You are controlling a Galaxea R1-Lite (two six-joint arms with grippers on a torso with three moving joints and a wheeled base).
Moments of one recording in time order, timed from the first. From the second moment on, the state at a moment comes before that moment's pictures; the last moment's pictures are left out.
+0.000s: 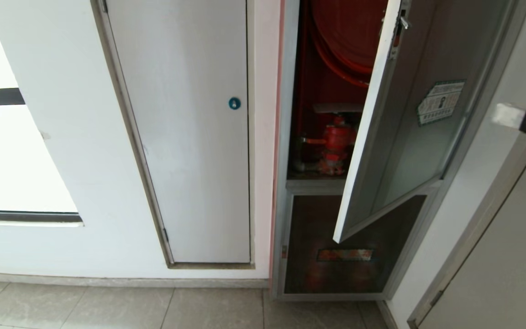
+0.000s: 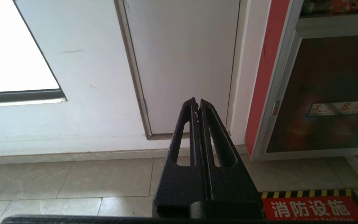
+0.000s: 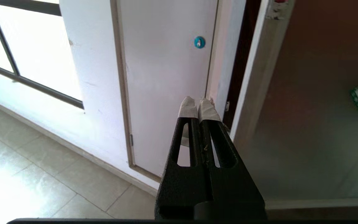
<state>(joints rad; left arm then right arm) -0.01 0.00 0.00 -0.02 -0.03 0.04 0.43 1.03 -0.83 -0.36 0.04 -0.02</state>
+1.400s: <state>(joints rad) -0.01 0.00 0.00 -0.02 -0.03 0.04 0.50 1.82 -0.90 -1.29 -0.15 -0.04</state>
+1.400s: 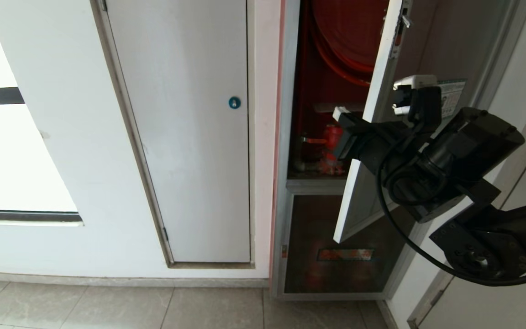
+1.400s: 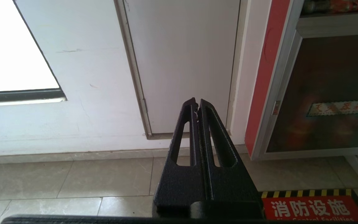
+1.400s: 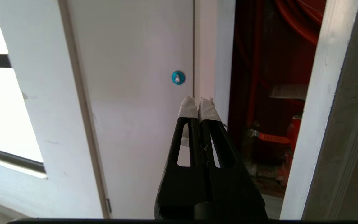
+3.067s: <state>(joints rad) -0.01 0.00 0.00 -0.02 -0.03 0.04 0.39 2.10 -1.13 -1.39 -0.33 -0.06</state>
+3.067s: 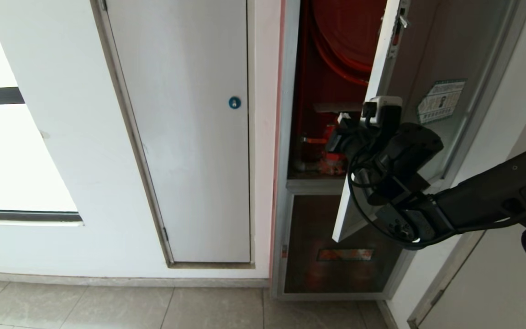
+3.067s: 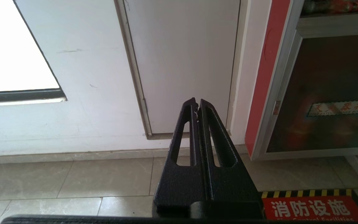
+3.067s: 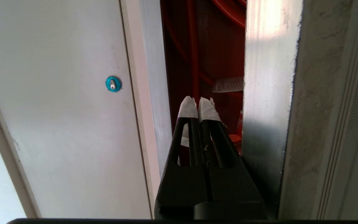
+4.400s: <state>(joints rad) -0.01 0.00 0.00 -0.02 -0.03 0.04 0.38 1.90 -0.85 -1.45 -0.37 -0.06</state>
